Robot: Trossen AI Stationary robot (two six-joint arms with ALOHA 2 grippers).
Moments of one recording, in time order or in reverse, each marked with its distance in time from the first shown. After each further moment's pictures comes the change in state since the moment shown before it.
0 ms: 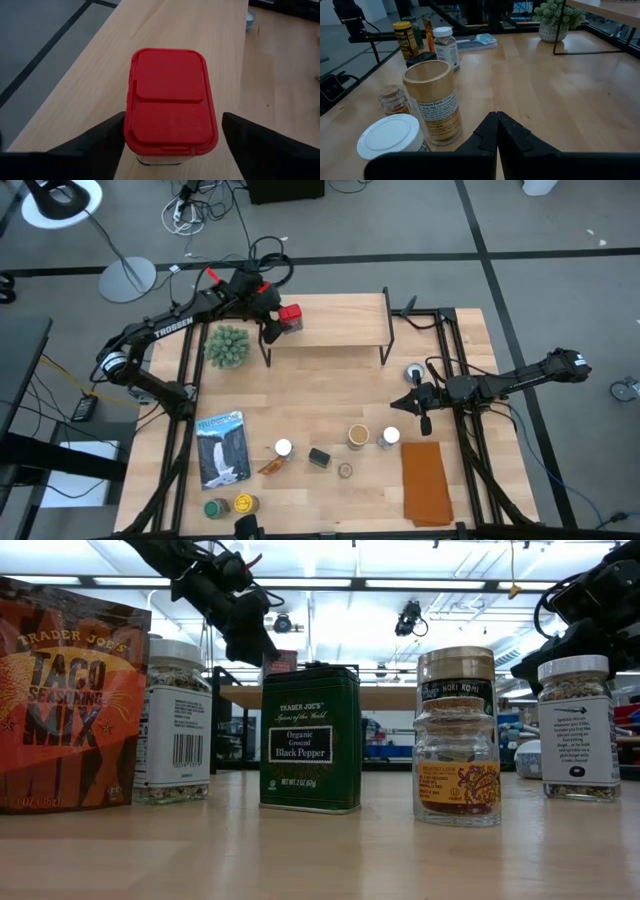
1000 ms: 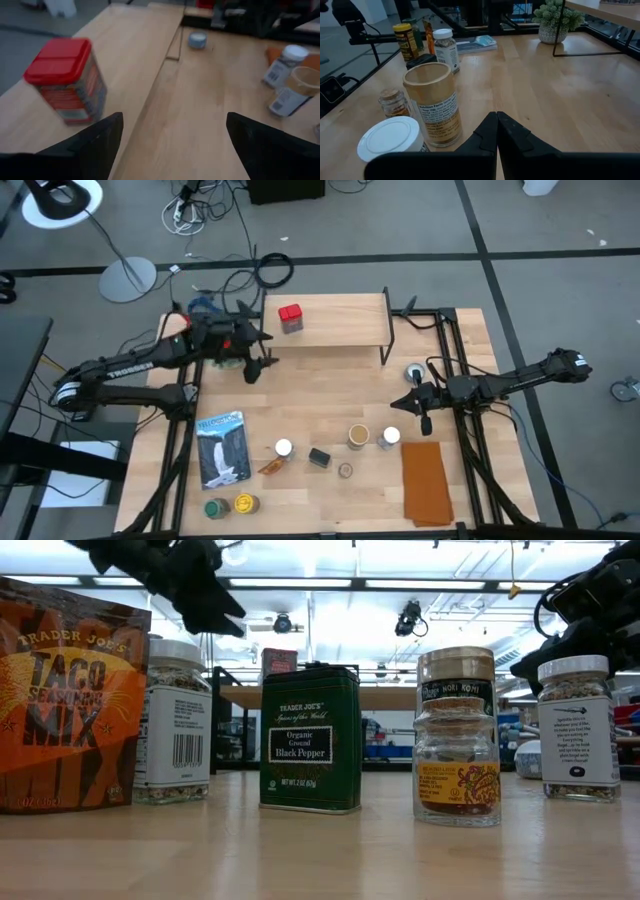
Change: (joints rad) left arm -0.325 -0.499 -0.418 0.212 -0.227 -0.182; right arm 0.000 0.000 0.000 0.007 0.000 0.000
